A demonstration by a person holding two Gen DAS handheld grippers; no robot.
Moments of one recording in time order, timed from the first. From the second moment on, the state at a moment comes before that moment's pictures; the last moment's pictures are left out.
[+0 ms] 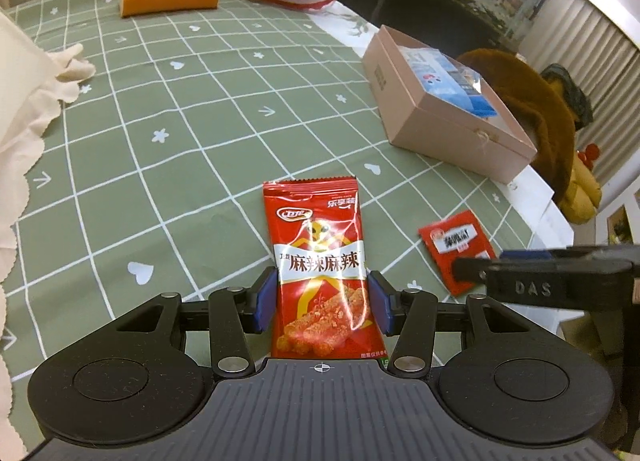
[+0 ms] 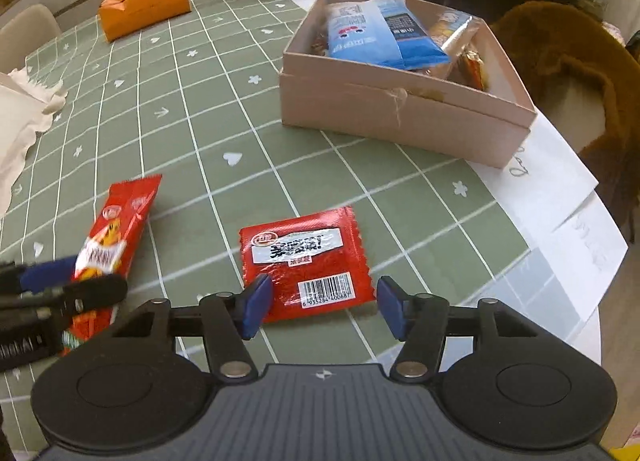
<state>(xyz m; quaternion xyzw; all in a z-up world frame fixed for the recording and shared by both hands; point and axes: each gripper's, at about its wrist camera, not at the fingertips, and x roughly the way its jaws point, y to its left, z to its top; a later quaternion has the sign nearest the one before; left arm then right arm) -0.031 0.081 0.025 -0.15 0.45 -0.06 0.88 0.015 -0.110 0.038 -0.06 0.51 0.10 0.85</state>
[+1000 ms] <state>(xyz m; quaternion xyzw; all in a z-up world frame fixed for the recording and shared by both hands) 0.000 0.057 0.027 -0.06 0.47 -0.10 0.87 -0.005 -0.169 0.025 0.00 0.54 0.03 0.84</state>
